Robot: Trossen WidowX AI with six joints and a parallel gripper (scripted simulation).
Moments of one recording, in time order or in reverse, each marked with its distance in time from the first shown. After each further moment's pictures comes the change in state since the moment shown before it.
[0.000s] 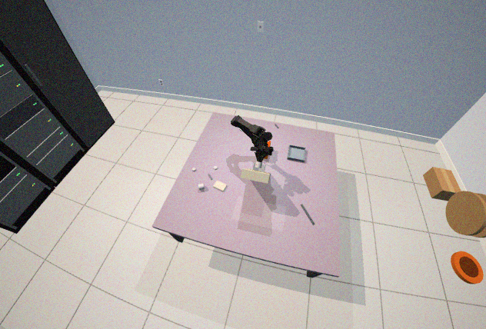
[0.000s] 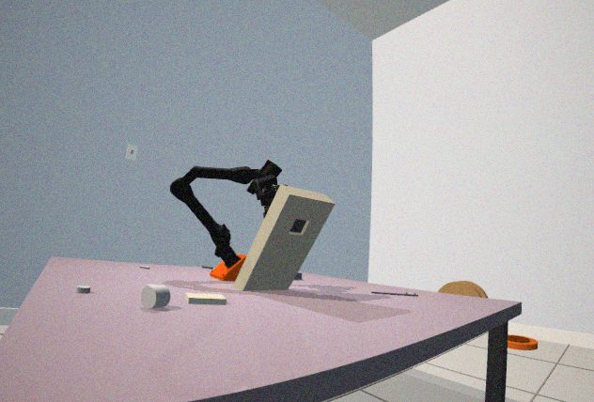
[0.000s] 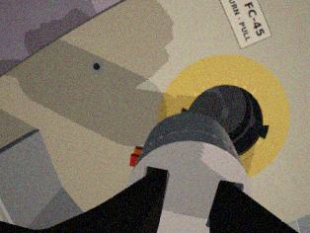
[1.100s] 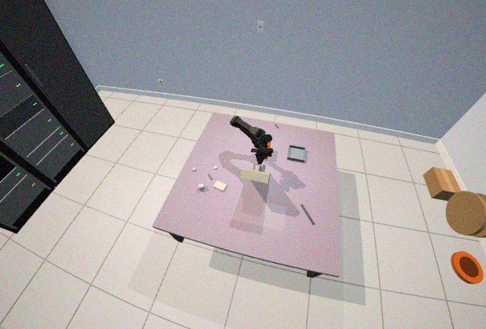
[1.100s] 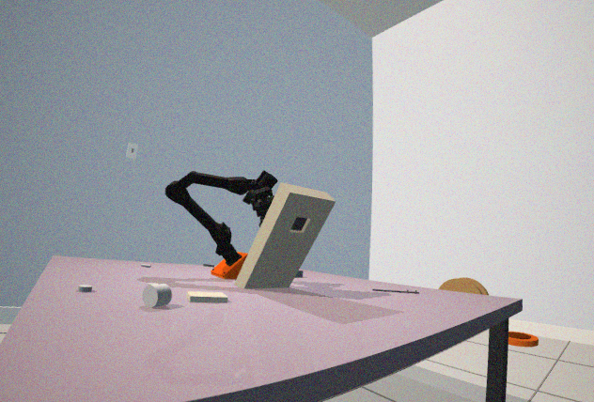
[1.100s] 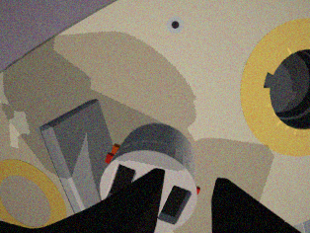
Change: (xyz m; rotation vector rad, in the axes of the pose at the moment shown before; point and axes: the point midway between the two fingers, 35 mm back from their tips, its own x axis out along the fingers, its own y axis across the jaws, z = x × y) arm 0.006 0.043 -0.028 -0.001 -0.002 -0.001
